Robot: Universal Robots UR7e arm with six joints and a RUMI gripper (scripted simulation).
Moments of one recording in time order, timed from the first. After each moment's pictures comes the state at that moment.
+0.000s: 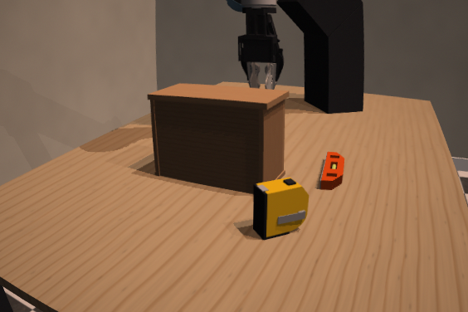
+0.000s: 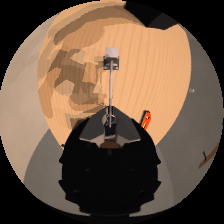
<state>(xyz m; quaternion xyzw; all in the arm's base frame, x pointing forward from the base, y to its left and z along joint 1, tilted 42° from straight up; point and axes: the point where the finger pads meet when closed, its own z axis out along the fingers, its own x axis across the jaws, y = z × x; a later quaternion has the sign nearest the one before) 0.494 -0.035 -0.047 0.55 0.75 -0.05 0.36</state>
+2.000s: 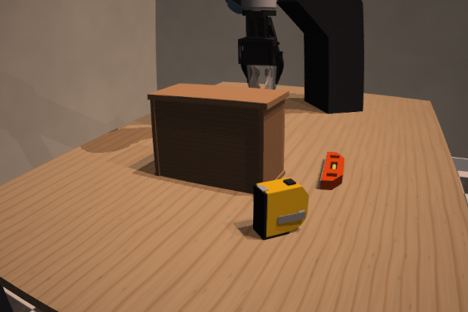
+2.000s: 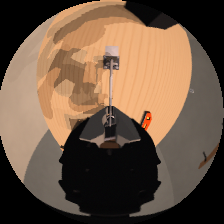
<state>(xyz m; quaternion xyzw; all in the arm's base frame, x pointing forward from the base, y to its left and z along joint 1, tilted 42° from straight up) 0.498 -0.038 -0.051 0.55 0.75 -0.05 0.36</state>
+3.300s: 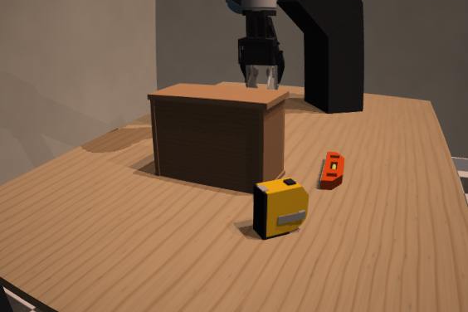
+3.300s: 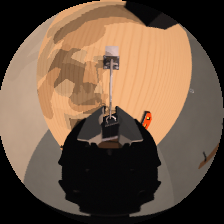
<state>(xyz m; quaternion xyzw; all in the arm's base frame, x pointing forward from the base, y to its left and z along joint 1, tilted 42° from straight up) 0.498 -0.038 -0.051 0.55 0.75 -0.05 0.36</state>
